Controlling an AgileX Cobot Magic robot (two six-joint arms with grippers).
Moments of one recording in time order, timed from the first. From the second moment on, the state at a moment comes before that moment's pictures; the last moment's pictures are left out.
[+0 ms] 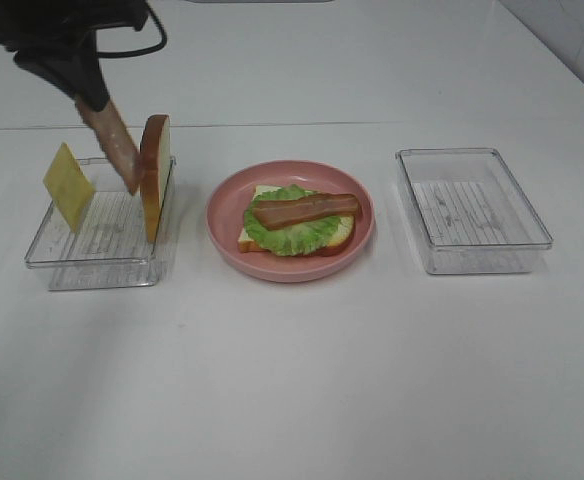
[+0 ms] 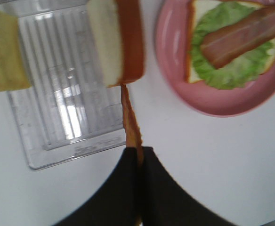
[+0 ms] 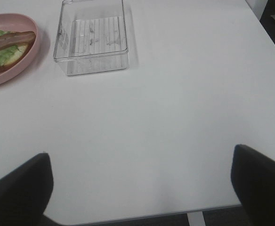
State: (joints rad) left arm -0.30 1.89 -1.78 -0.19 1.22 -0.14; right arm 0.00 0.00 -0.45 -0.07 1.11 0.09
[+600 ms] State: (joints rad) left arm -0.47 2.19 -2.14 -0.46 1.10 -0.01; right arm 0.00 0.00 -0.45 -0.07 1.11 0.09
